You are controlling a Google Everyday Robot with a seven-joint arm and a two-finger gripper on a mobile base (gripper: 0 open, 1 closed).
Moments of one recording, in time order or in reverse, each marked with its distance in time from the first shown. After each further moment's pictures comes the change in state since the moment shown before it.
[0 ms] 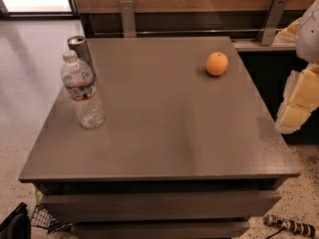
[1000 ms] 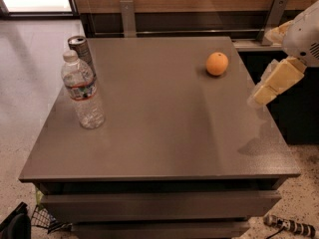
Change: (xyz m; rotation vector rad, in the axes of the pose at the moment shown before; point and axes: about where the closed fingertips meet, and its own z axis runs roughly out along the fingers) arm -0.013 -0.060 0.049 0.026 -0.294 0.151
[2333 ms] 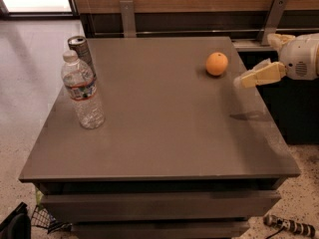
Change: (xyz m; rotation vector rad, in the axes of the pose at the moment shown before) arm 0.017 -0.090 0.057 0.152 -0.505 0.210
